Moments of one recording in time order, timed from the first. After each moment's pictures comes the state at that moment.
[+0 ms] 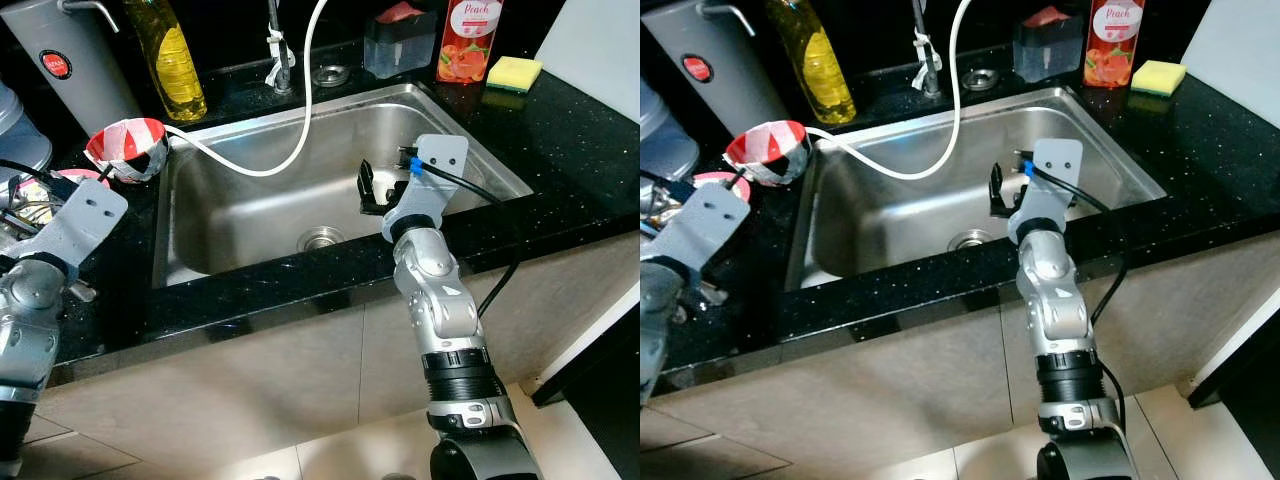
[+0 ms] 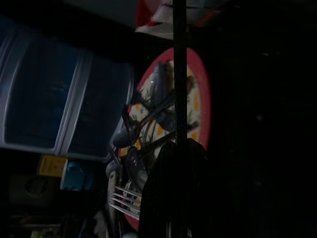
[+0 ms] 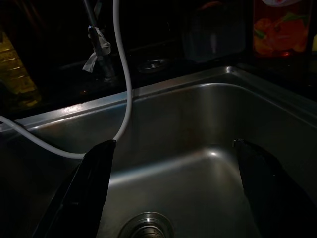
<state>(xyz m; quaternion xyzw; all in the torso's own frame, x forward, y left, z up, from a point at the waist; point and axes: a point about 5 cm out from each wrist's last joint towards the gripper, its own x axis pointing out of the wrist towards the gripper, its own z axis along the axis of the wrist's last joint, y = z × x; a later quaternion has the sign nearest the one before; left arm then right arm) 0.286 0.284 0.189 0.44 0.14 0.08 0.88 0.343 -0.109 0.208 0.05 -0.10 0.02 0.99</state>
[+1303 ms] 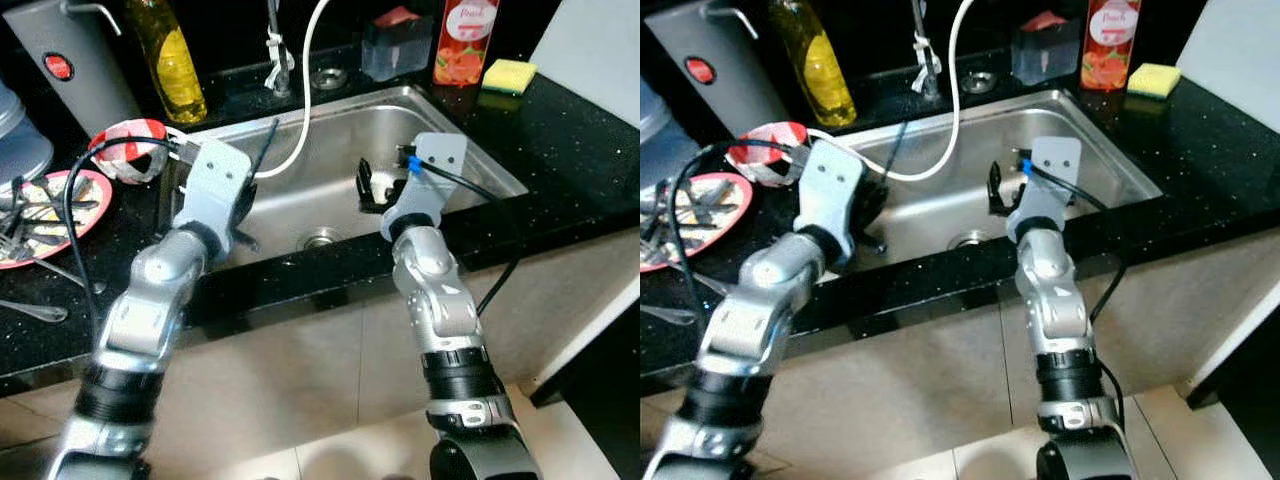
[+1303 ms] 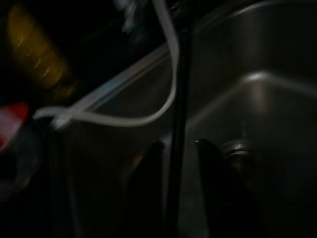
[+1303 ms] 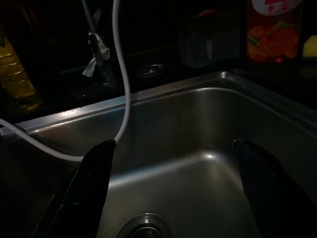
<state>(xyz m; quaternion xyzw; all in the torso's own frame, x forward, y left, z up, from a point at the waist) 0.325 0.152 0.207 0.12 0.00 -0.11 0.99 0.344 -0.110 0.209 0.05 -0.10 0.02 0.99</state>
